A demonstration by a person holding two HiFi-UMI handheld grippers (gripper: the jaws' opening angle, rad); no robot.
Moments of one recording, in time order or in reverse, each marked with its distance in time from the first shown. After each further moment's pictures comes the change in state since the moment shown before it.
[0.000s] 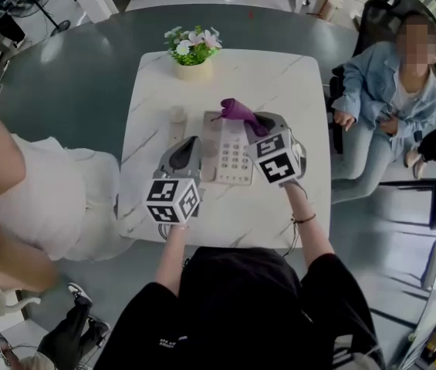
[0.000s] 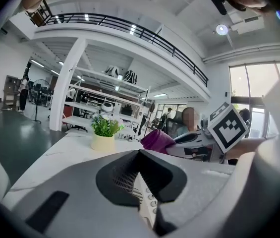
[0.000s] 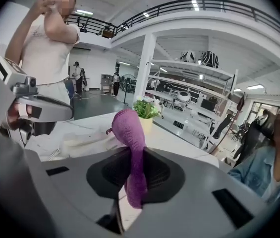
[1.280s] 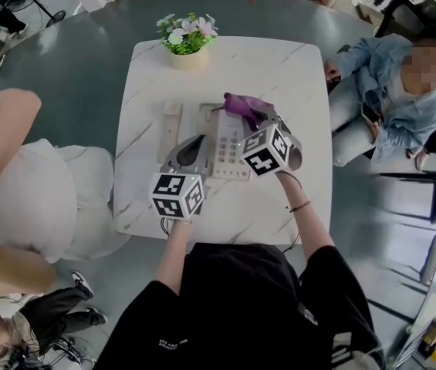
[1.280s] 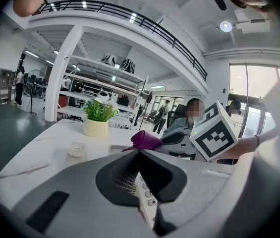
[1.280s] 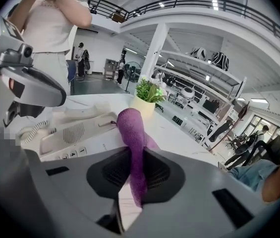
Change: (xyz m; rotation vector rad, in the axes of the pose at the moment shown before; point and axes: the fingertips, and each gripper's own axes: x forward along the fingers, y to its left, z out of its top) left arm 0.028 -0.012 -0.043 -0.016 0.111 -0.053; right arm 0.047 -0.006 -0.048 -0.143 0.120 -0.046
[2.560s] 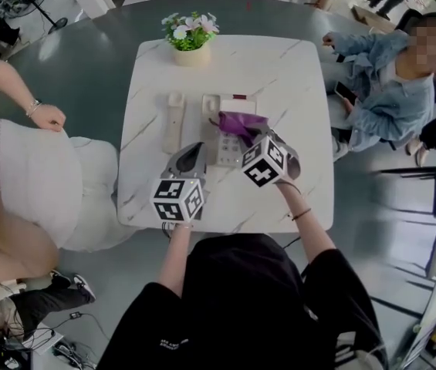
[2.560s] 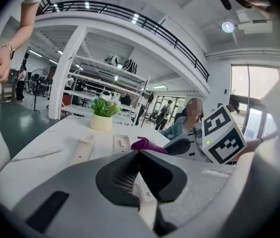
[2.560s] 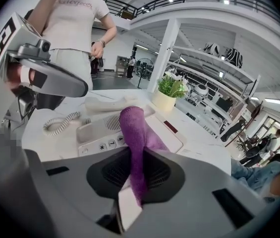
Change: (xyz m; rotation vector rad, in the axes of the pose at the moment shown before) left arm -0.045 -0.004 -0.031 -0.023 0.004 0.020; right arm -0.030 0.076 -0.034 -0.053 0.052 0.132
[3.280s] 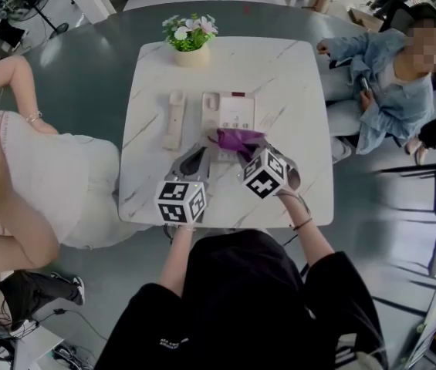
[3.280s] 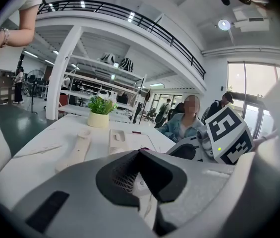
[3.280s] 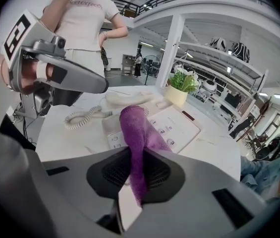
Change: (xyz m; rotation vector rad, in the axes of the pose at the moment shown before) left arm -0.017 -0.017 -0.015 0.031 0.019 -0.024; right arm -0.022 0.049 -0.026 -0.006 0.030 0.093
